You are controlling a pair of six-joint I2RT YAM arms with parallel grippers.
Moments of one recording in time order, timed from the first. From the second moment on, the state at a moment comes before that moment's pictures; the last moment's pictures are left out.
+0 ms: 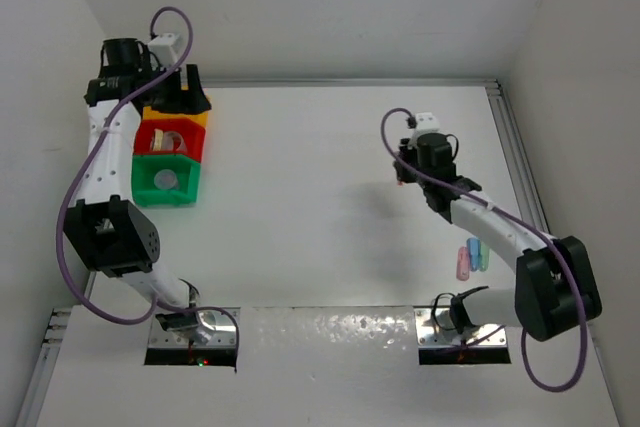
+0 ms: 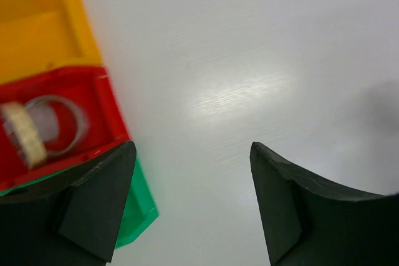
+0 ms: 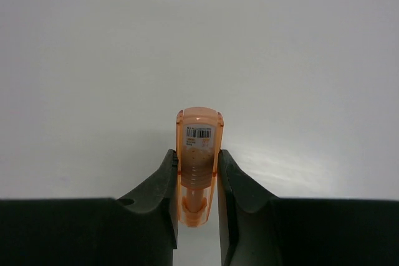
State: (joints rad) left arm 0.21 1.64 1.72 -0.84 0.46 0.15; right arm 0.28 1.32 0.71 0.02 0.15 0.16
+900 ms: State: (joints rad) left arm -0.30 1.55 1.52 -0.79 0.53 0.04; right arm 0.82 1.61 0.93 0.58 0.07 -0.06
